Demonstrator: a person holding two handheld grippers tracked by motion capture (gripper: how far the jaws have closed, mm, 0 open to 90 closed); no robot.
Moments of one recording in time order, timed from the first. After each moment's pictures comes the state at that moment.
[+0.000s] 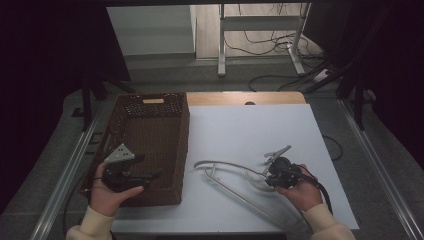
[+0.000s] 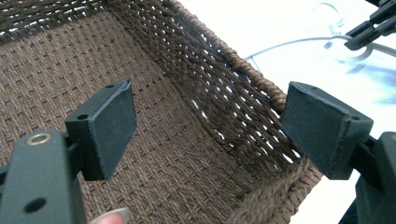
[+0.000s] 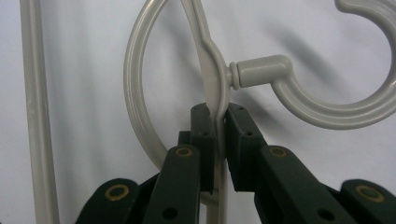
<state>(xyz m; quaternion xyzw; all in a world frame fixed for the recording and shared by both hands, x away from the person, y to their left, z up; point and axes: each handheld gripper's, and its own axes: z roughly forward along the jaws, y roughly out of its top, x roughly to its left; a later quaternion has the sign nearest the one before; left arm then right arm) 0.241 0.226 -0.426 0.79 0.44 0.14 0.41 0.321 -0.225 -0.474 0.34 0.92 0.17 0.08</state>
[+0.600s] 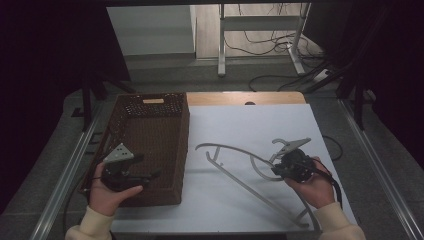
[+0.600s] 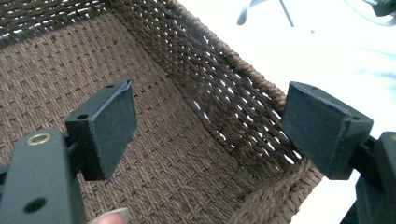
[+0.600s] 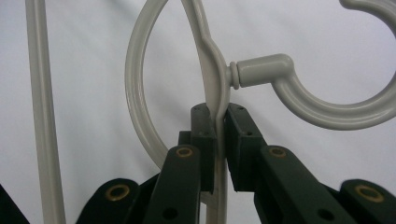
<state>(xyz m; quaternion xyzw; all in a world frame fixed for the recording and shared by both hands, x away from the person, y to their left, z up) 0.241 0.228 -0.425 0.79 0.44 0.14 0.41 0.316 -0.243 -0.427 0.33 0.90 0.24 0.13</state>
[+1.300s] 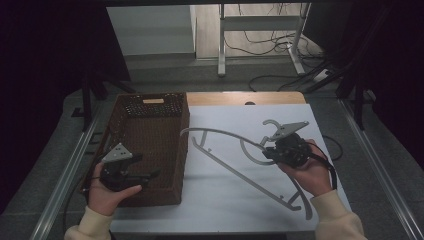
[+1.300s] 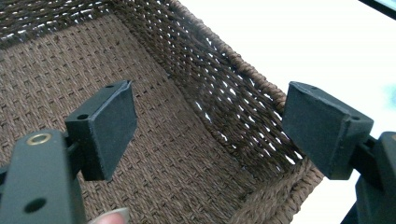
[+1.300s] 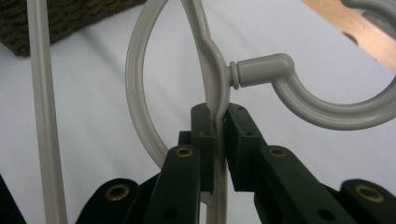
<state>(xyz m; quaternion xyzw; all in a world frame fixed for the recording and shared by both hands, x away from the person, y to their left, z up) 0.241 0.231 -0.424 0.78 0.44 0.14 0.42 0.325 -0.215 -0.376 0.28 0.90 0.29 0.16</state>
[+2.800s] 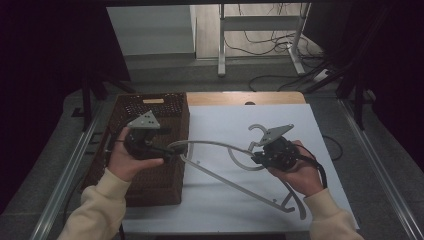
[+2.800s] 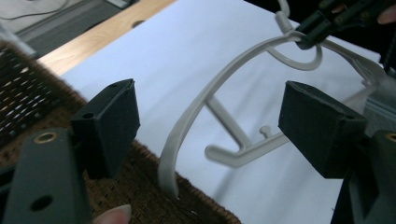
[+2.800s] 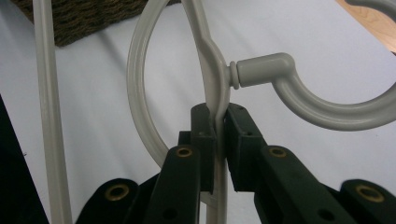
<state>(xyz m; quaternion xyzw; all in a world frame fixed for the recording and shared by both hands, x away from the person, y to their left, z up) 0.296 0.174 -0.355 0.84 0.31 0.12 0.44 0.322 -0.191 -0.385 0.22 0.92 0.29 0.13</state>
